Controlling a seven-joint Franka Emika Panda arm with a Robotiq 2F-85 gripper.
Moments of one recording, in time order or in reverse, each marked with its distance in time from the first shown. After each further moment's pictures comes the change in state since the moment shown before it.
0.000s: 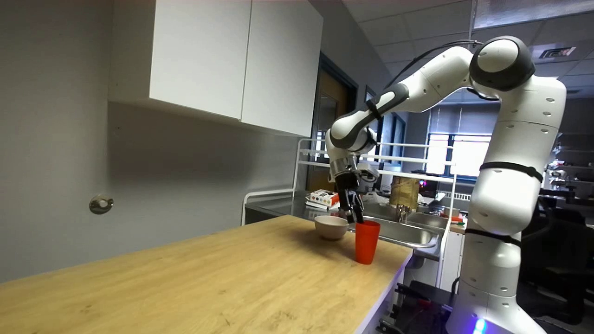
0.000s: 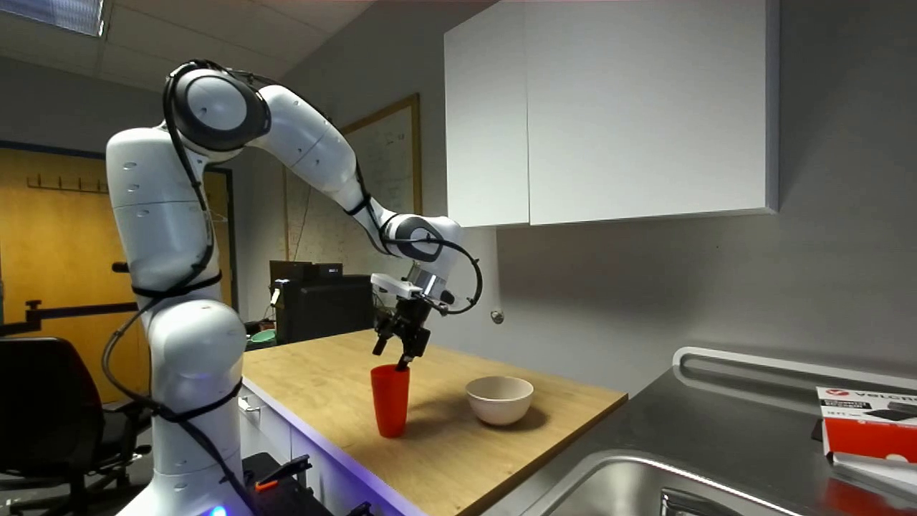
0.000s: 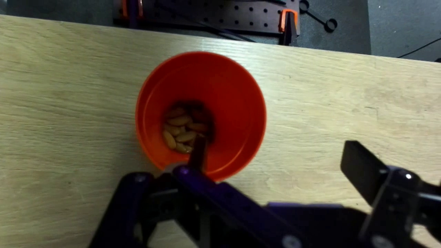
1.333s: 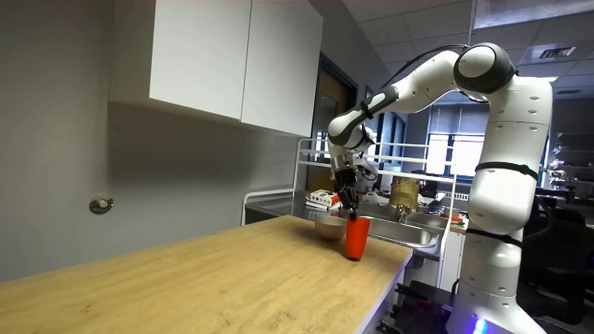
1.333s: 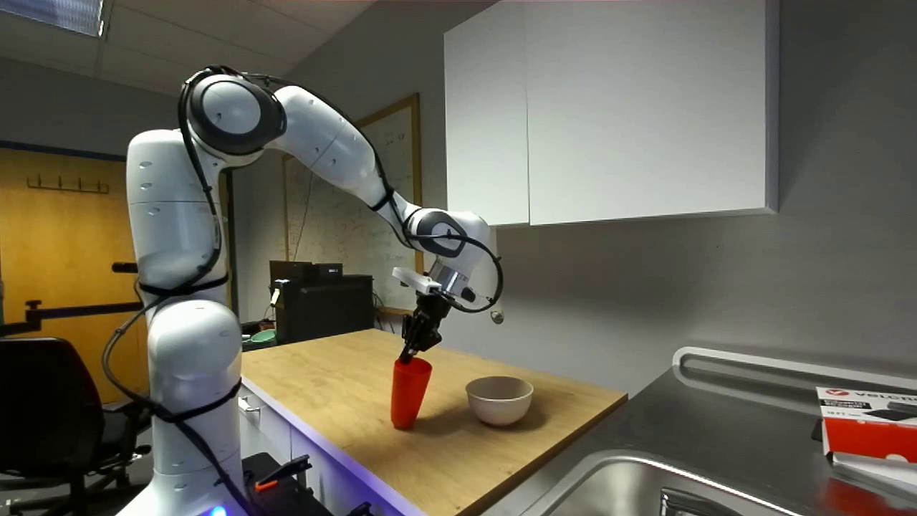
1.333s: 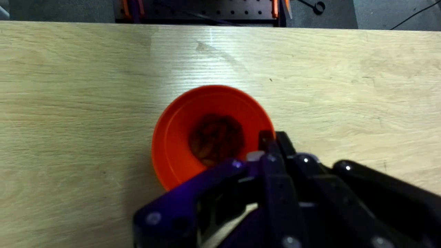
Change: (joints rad) arm -0.066 0.082 -0.035 0.123 0.035 -0.064 -0.001
